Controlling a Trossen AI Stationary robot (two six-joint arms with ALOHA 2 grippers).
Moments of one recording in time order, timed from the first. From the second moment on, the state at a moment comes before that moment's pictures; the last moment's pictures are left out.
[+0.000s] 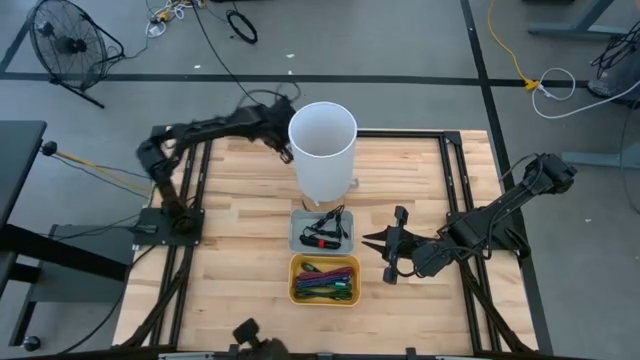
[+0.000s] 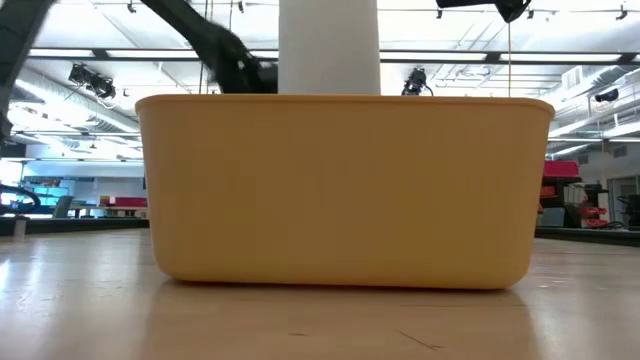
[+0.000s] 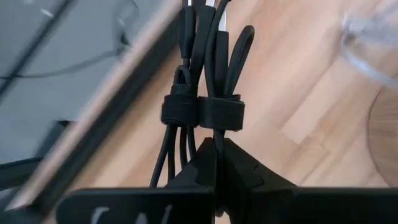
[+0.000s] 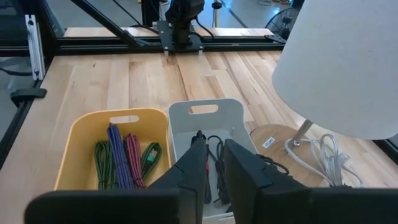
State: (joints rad) left arm 0.65 1.80 1.33 -0.65 -0.12 0.04; right arm 0.59 1.26 0.92 -0.25 0.74 0.33
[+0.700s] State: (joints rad) left arm 0.53 1.04 1.33 -0.93 -0.14 -0.07; right arm 0.59 1.26 0.92 -0.26 0.74 0.33
